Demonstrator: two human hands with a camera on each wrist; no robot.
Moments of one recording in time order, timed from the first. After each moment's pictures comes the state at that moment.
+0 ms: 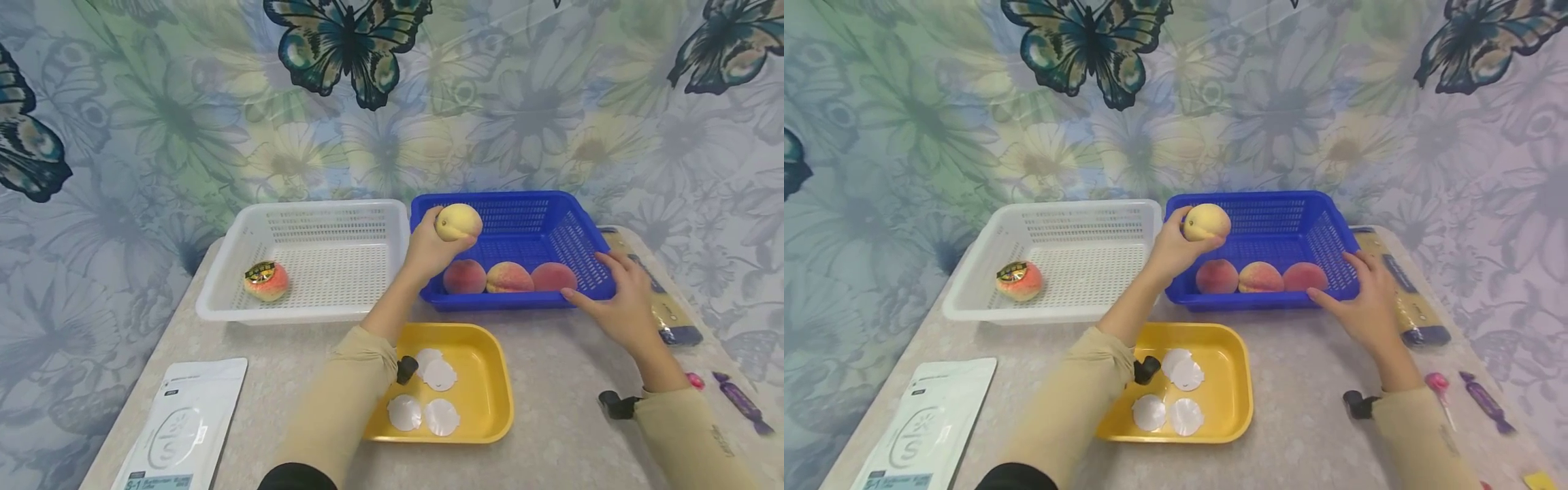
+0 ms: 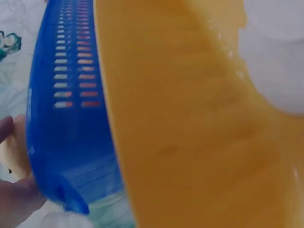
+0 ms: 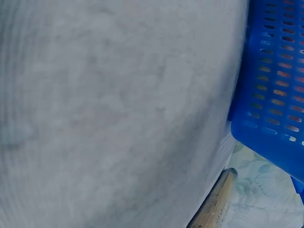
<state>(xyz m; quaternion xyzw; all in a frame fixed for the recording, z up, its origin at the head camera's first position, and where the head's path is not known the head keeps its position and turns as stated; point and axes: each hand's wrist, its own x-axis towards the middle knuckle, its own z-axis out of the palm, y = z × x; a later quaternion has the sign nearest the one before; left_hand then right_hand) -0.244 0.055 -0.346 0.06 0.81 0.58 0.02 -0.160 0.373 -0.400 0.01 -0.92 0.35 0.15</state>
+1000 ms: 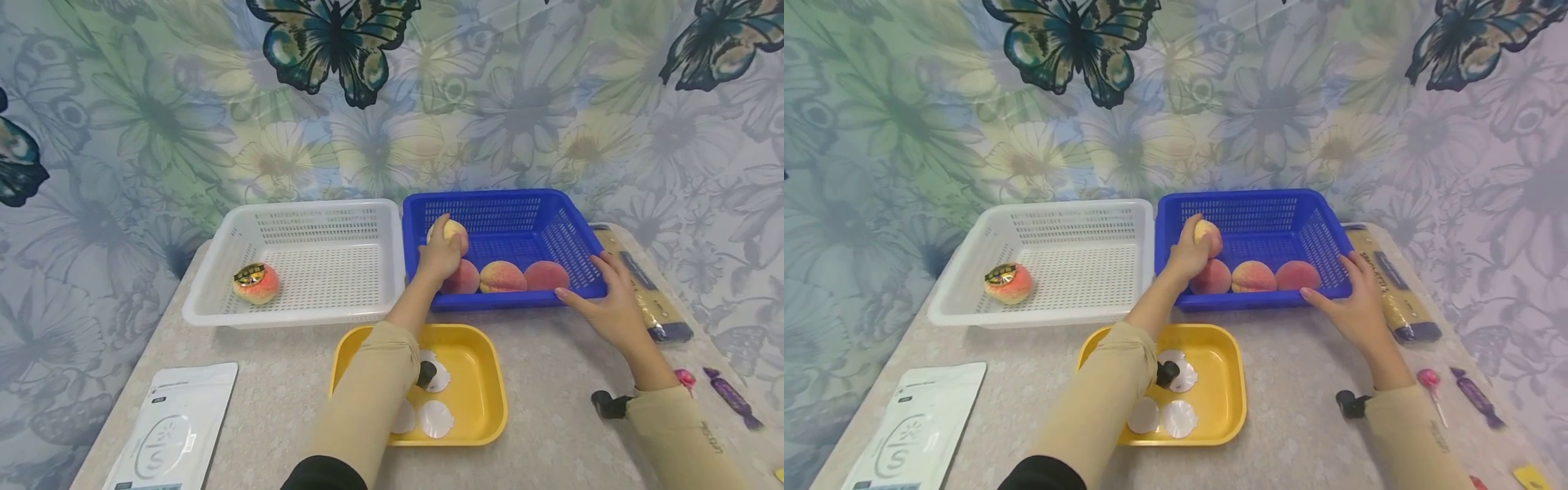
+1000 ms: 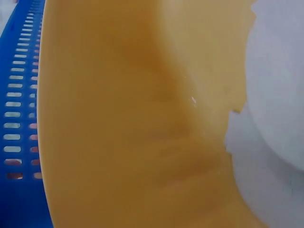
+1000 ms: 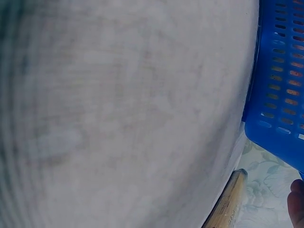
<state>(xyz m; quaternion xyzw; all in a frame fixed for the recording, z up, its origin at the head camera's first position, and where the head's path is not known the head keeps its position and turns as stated) -0.264 0.094 -0.380 0.00 0.84 0.53 0.08 -0.161 0.378 -0.408 -0.01 -0.92 0.37 0.10</state>
